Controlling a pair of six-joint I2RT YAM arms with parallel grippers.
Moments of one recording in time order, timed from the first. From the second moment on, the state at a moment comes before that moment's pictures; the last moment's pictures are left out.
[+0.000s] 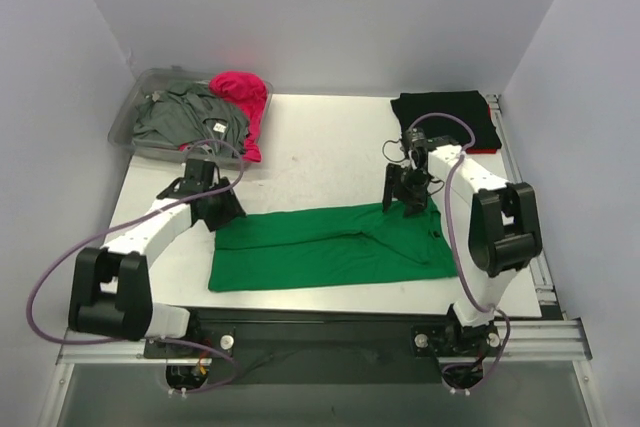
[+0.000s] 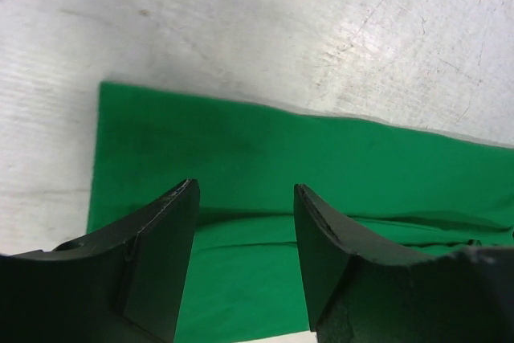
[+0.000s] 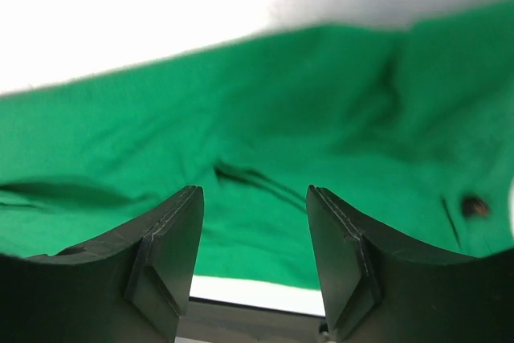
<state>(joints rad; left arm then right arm) -0.16 1.36 0.79 -0.45 0.07 -0.66 0.25 1.77 1.24 -0.85 -0.10 0.40</state>
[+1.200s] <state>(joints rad) -0.20 1.52 0.83 -0.41 0.09 -0.63 0.33 1.90 1.26 -0.81 -0.19 0.40</state>
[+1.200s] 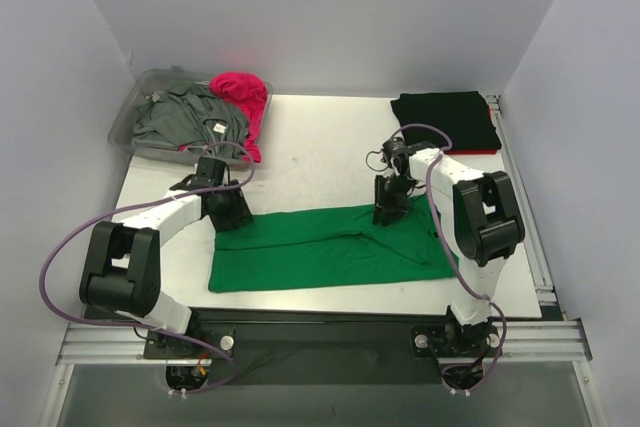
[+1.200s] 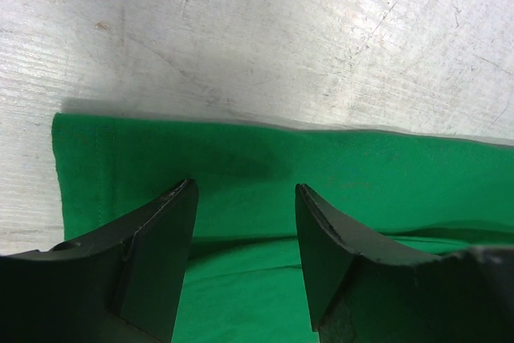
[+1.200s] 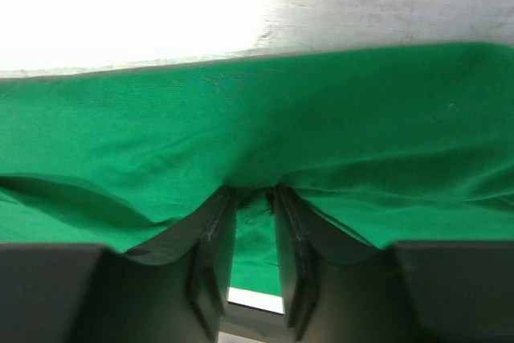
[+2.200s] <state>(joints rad) -0.19 1.51 0.82 -0.41 0.09 -0.56 0.50 1.73 1.12 -0.89 -0.11 0.45</state>
